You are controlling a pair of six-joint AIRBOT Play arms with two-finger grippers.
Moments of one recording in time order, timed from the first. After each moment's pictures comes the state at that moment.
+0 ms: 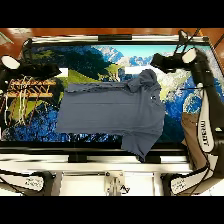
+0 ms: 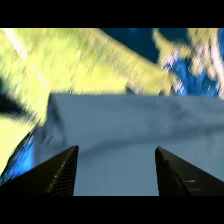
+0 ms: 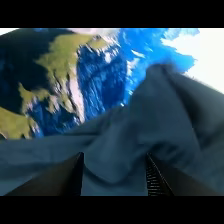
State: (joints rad) left arm 0.11 -1.62 1.63 1.07 -1.03 -1.40; right arm -0.01 -1.71 1.78 -1.14 0.96 1.59
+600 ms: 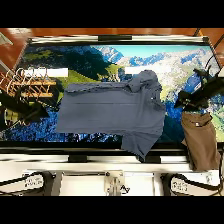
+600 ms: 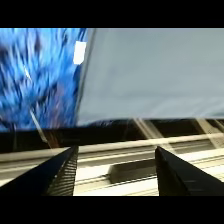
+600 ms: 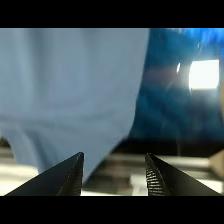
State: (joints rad) left arm 0.35 -1.37 1.13 1.14 -1.52 -1.37; right arm -0.24 -1.40 1.40 -1.29 1.65 1.47
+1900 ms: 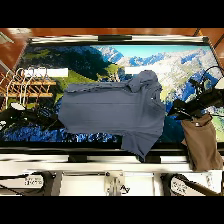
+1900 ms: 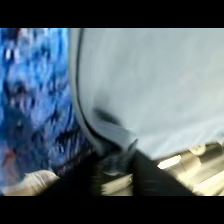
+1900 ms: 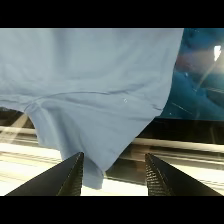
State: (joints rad) left arm 0.30 -1.50 0.85 0.95 -1.20 -1.22; right arm -0.25 -1.30 1.22 -1.18 1.61 1.48
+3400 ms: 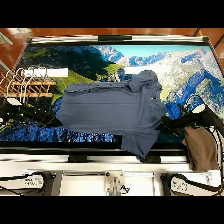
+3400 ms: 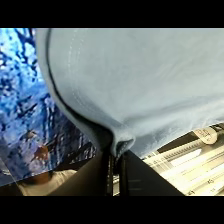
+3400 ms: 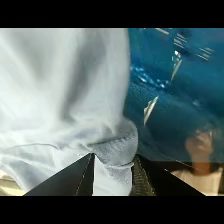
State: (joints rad) left arm 0.29 -1.47 0.93 0.94 -1.31 -1.17; right arm -0.28 -1.40 0.79 -1.08 1.19 1.48
